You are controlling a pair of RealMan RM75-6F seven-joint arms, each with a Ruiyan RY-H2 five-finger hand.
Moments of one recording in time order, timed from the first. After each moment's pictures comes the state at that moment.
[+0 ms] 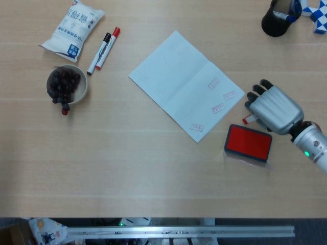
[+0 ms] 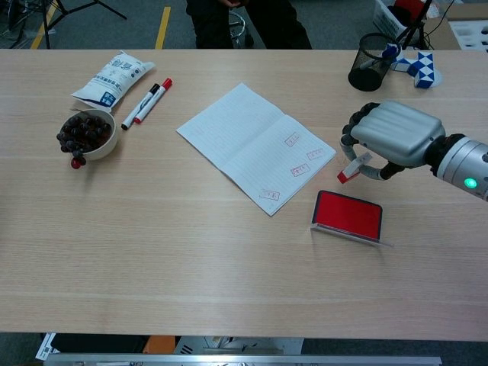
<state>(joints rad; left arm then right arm) 0.05 -1.07 0.01 -1.67 1.55 1.59 -0.06 0.62 -1.34 -0.05 -1.56 -1.45 0.94 -0.52</state>
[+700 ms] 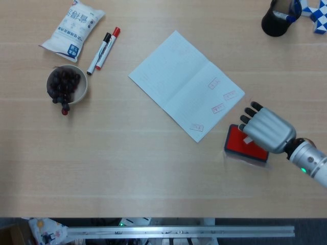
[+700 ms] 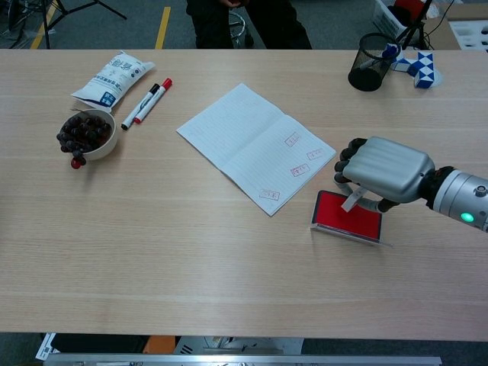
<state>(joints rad) 0.06 -1.07 0.01 -1.66 1.55 1.59 -0.07 0.61 -1.37 -0.11 -1.54 -1.53 0.90 -0.57</state>
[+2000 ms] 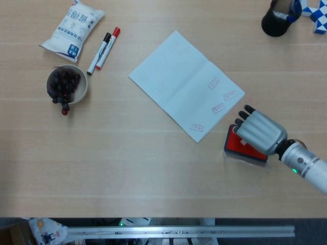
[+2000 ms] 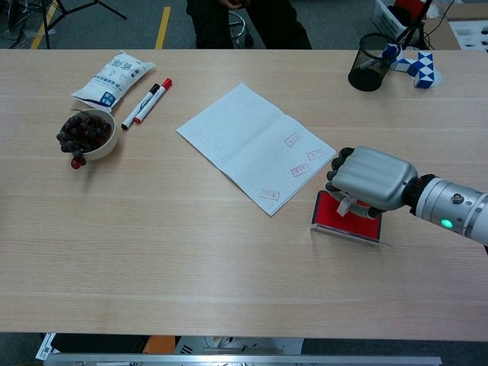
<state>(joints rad) 0.06 -1.07 0.01 -1.64 1.54 1.59 -0.09 0.62 -1.43 -0.10 -1.50 -1.50 0.85 -0.64</state>
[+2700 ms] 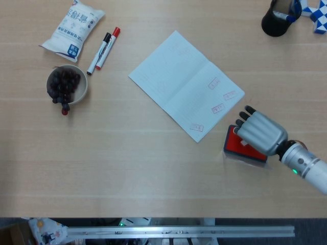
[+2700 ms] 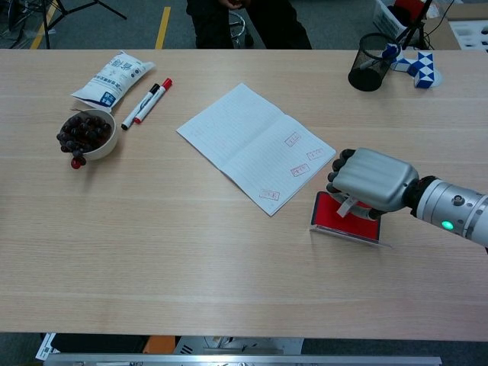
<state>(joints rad) 0.06 -1.07 0.01 -1.63 1.54 1.59 -0.09 0.61 -1.43 -0.10 -1.50 -1.50 0.86 -0.64</state>
